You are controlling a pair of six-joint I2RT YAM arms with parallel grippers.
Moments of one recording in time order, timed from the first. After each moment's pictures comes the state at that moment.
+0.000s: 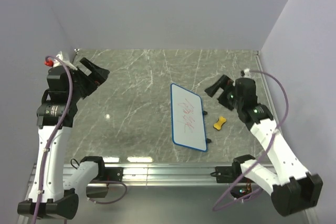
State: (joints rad) left arm -0.01 0.91 1.25 -0.72 0.07 -0.72; right arm 0.24 0.97 0.87 -0.41 -0.08 0.76
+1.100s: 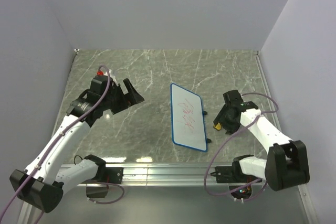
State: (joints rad) left arm -0.39 1.01 1.03 -0.70 0.14 -0.78; right arm 0.20 1.17 0.71 -0.81 0.09 0.82
